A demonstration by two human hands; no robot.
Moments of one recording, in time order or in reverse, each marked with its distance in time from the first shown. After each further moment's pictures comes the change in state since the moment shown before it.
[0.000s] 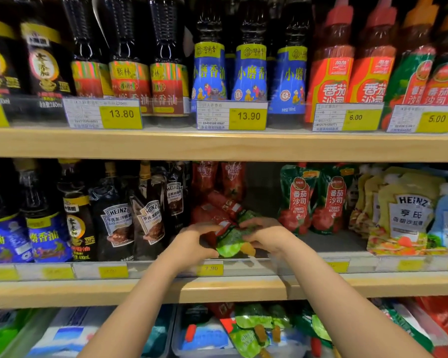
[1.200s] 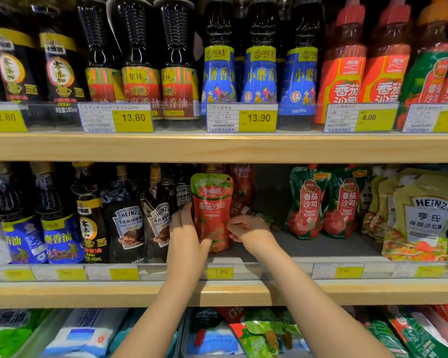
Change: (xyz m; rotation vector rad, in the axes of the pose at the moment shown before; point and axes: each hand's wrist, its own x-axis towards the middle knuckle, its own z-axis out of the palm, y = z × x) left_hand -0.017 0.012 0.006 0.113 0.636 -0.093; right_hand 0.023 -0.004 0.051 -0.018 0.129 -0.209
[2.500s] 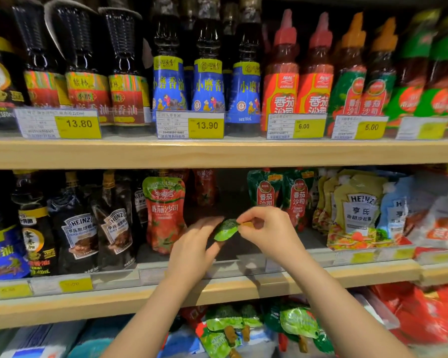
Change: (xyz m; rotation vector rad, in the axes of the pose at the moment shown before) left_hand -0.016 0.049 0.044 0.078 -0.238 0.353; right_hand -0.086 -0.021 -0.108 -0.414 0.252 -0.386
